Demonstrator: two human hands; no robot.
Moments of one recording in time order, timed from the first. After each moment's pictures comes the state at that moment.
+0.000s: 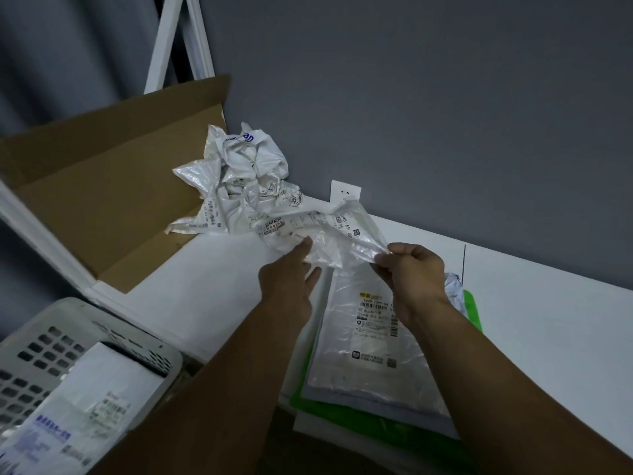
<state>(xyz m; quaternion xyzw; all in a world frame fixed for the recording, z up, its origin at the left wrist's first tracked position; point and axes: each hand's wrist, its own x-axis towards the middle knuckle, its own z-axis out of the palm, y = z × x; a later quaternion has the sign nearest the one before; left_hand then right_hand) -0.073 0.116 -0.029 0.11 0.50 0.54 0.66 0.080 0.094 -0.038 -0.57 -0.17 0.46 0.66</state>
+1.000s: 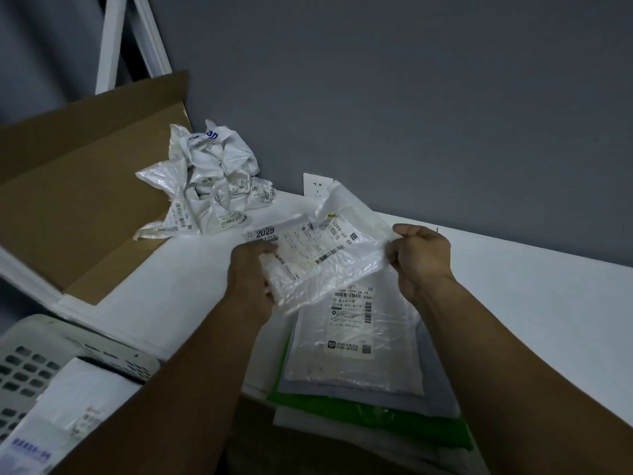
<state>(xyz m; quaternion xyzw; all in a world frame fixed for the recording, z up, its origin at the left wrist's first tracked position) -0.078 0.118 -0.033 0.20 0.53 0.46 0.68 0.126 0.088 -0.028 -0.63 -0.15 0.40 0.65</state>
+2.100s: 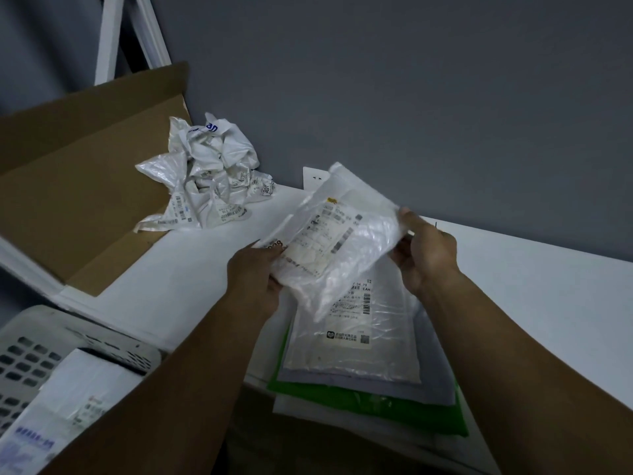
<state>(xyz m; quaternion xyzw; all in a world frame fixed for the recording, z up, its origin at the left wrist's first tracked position) -0.078 0.117 -0.049 0.22 0.51 0.51 0.66 0.136 0.078 -0.024 -0.57 -0.11 0.47 0.66</state>
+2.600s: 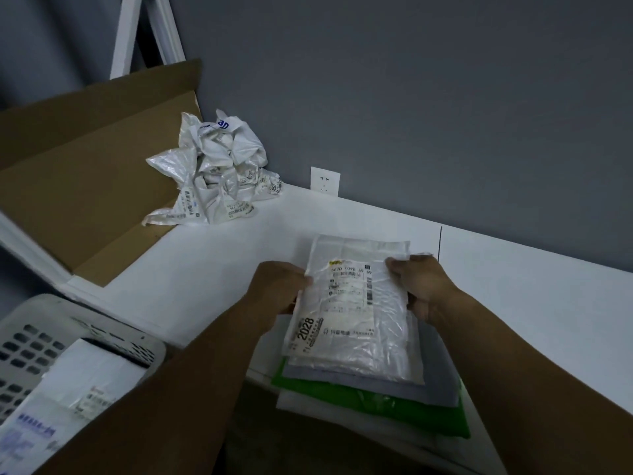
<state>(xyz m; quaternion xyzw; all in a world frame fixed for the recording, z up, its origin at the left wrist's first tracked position) -0.083 0.103 -0.063 0.46 0.63 0.28 0.55 0.135 0.066 -0.062 -0.69 -0.21 0.49 0.49</state>
